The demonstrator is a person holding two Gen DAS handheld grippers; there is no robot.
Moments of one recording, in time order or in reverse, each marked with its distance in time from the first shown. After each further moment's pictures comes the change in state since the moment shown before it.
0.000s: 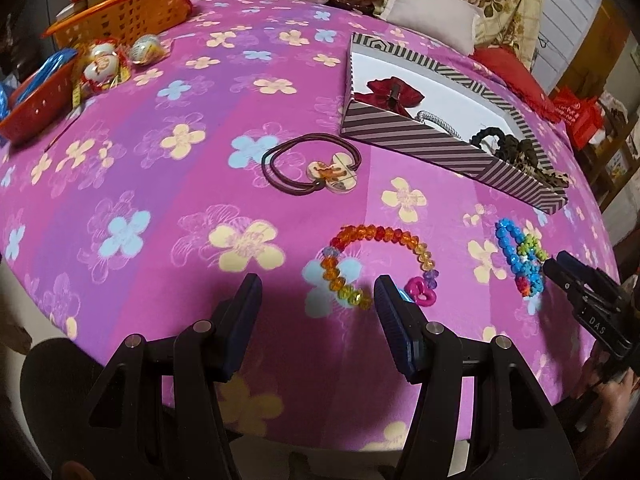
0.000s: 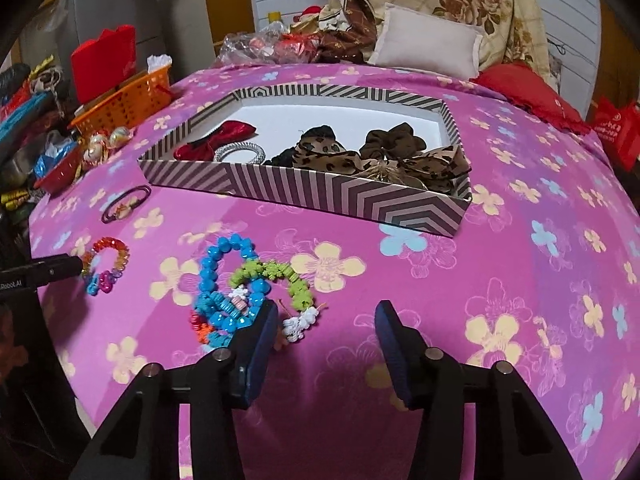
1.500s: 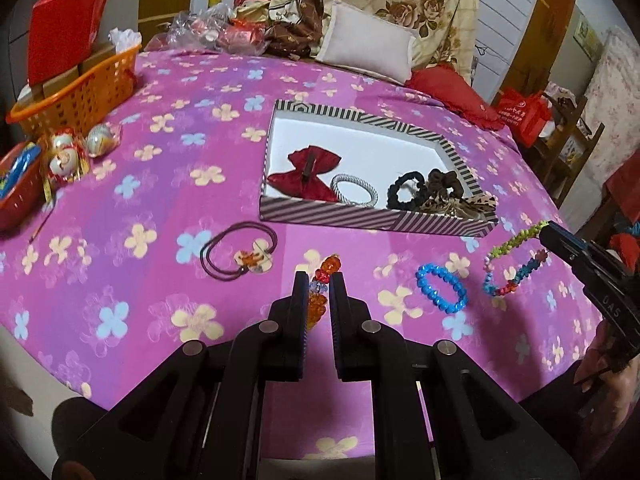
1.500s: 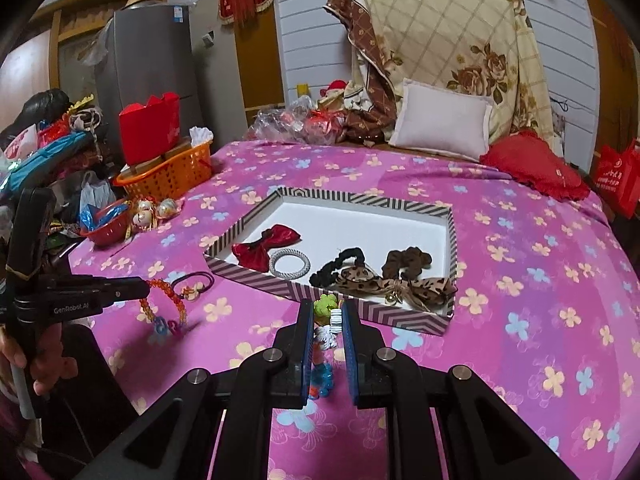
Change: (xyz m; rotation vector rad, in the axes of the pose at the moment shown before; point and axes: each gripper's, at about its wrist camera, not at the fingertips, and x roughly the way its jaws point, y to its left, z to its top) left arm -0.057 -0.045 0.034 0.141 -0.138 -0.124; right arm -0.098 0.021 0.040 -0.032 -0.252 0.075
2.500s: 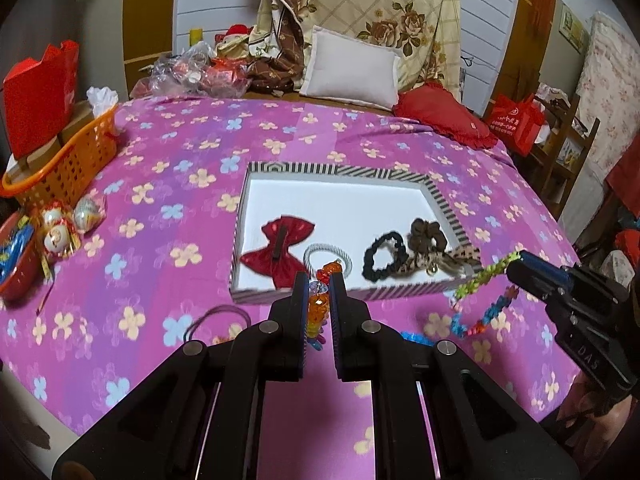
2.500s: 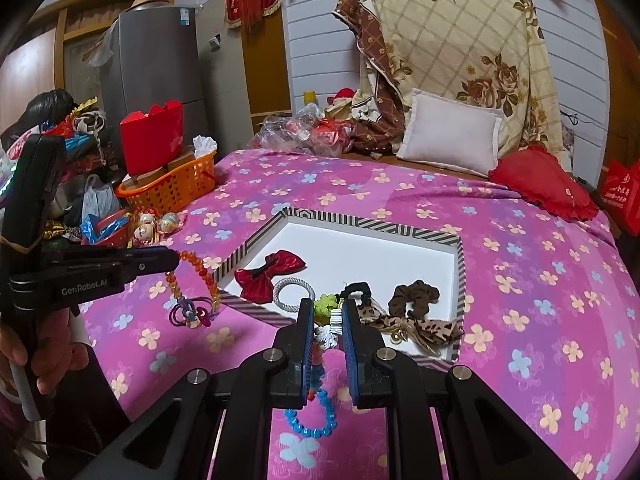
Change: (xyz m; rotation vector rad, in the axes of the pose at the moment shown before) left arm -0.002 -0.042 0.064 0.075 -0.087 0.027; right arm 0.015 0.001 0.038 -0.017 -0.013 0.016
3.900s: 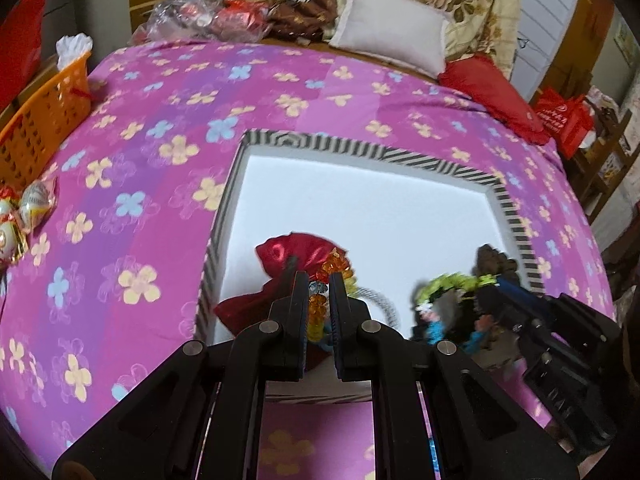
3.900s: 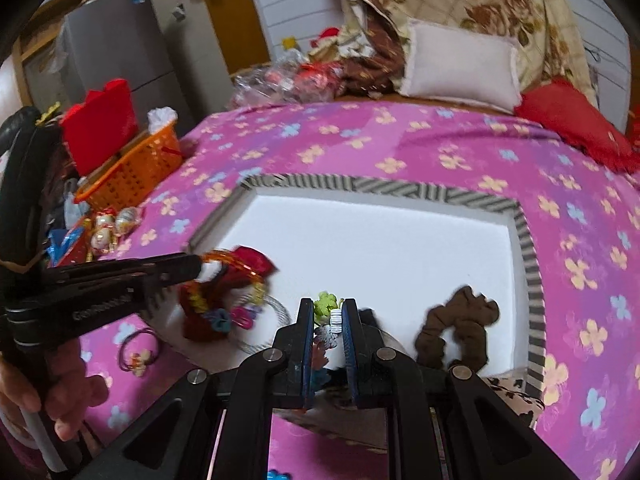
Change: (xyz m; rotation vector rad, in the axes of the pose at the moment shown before) left arm 0.145 0.022 0.043 -0.110 0.181 0.057; right arm 0.158 -0.043 0.021 0.125 0.202 0.046
